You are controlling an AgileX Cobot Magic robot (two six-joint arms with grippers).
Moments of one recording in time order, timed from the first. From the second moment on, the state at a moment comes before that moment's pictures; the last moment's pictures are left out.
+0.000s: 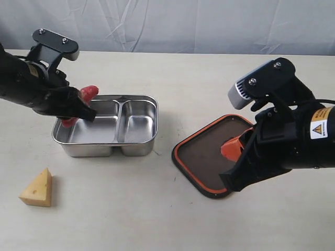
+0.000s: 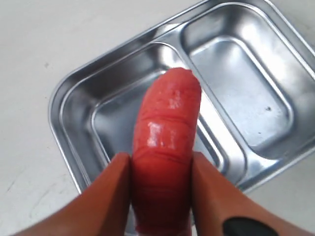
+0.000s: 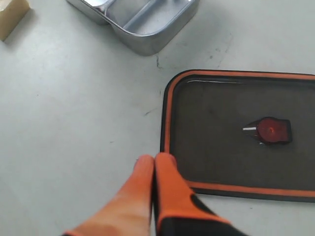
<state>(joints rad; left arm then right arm) -0.36 1.49 -0.86 -0.12 0.42 0.22 0.81 1.09 -0.65 0.22 0.53 -0.19</state>
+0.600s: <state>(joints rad) -0.35 1.64 -0.95 -0.11 0.38 0.23 0.81 1.09 -0.65 0.22 0.51 -0.17</state>
